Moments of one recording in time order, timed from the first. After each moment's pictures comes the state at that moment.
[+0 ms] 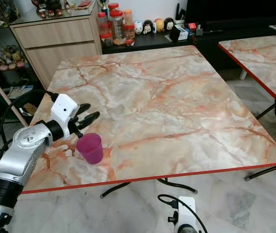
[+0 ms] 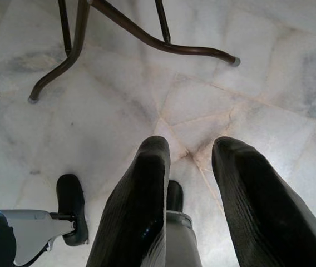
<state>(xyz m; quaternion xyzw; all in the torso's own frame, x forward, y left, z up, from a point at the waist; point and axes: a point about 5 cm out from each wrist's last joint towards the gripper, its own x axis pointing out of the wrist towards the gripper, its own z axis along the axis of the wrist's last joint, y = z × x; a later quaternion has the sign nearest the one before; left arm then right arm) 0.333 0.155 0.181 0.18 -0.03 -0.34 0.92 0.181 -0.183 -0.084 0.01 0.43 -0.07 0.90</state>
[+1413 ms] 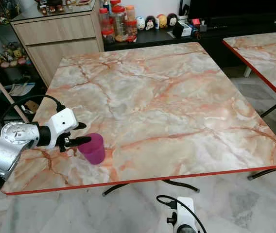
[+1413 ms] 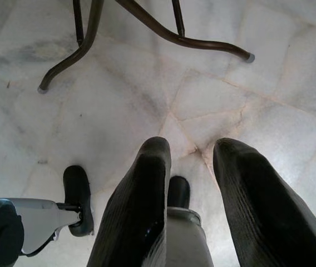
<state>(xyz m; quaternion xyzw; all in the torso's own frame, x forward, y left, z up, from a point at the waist) 0.328 0.173 0.163 0.30 0.11 -0.46 0.83 0.180 -0.180 -0.085 0.00 0.44 -0.06 0.90</state>
